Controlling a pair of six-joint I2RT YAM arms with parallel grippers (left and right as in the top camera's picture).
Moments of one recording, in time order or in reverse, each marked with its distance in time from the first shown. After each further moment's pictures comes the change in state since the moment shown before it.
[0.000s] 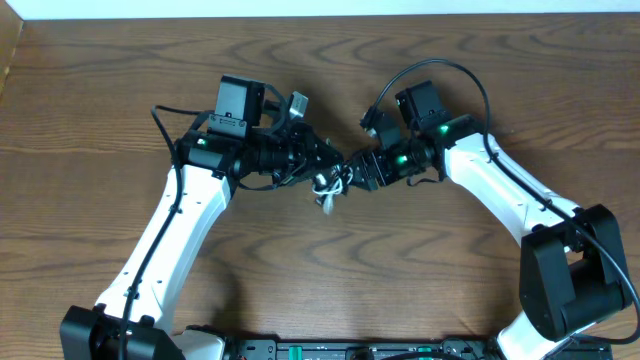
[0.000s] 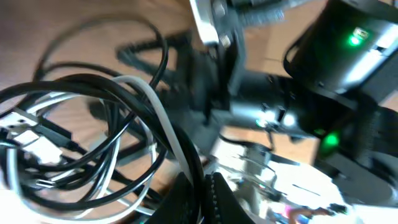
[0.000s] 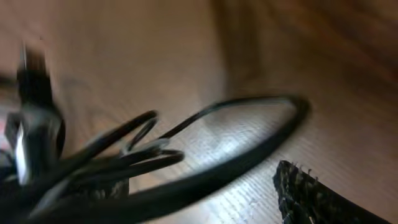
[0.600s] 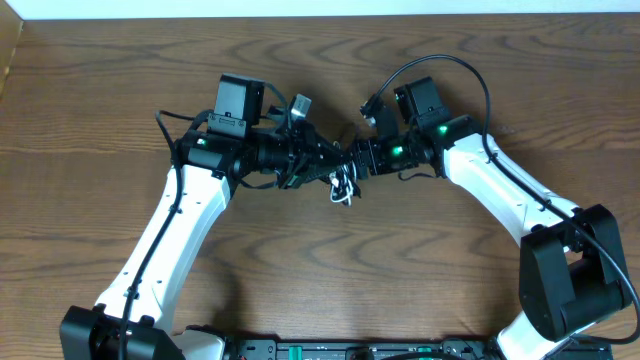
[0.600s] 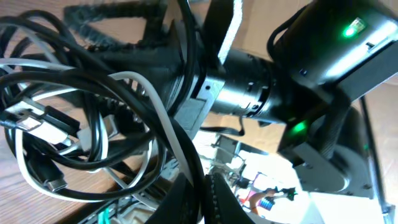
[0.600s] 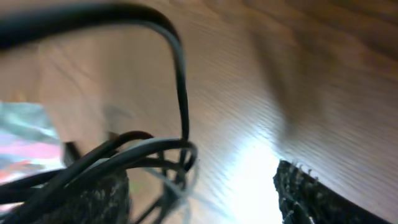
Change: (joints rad) left arm 0.000 0.000 0.000 0.035 0.096 -0.128; right arm 0.003 0.000 0.000 0.109 -0.103 0.228
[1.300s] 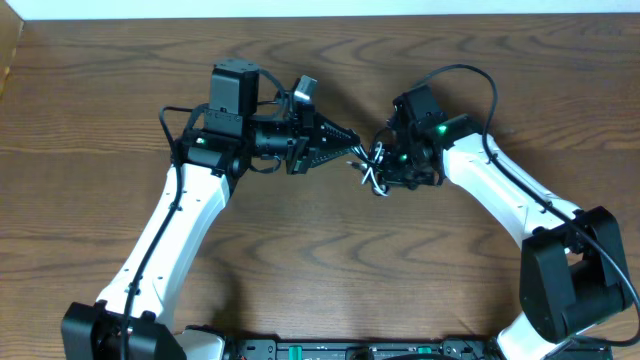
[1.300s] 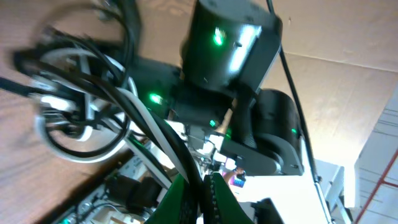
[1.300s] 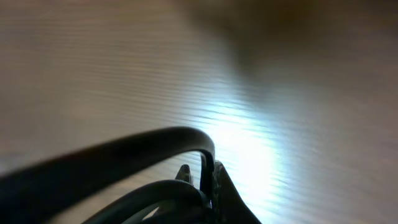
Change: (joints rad) left arm 0.021 0.008 -0.011 0.246 0.175 -0.151; right arm 0.004 -0.006 0.011 -0.273 0.443 0.204
